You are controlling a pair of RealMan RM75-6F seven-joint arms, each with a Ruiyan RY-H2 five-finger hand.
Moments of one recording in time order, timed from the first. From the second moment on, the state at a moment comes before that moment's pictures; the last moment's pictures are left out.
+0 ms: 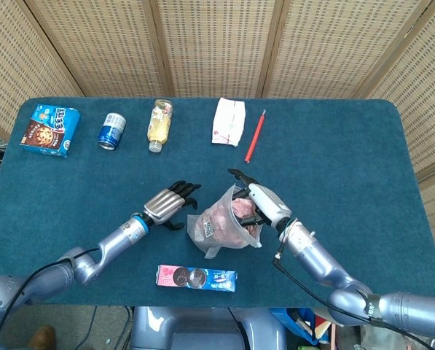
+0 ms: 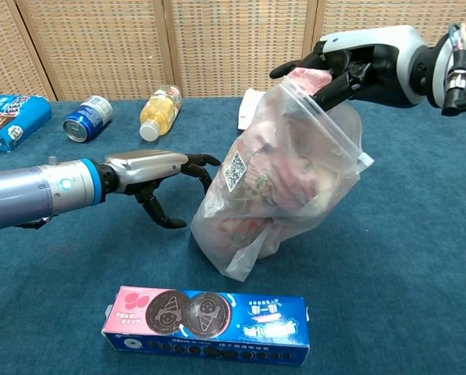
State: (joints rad) left arm -0.93 -1.76 -0.03 -0.94 1.55 0.79 -0.34; right arm 0.82 -1.26 0.32 -1.89 -0.89 0.80 0.21
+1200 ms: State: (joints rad) left arm -0.98 -1.84 -0.06 -0.91 1.49 0.73 -0.29; right arm 0.81 -1.25 0.32 -1.89 -0.90 0.80 0.22
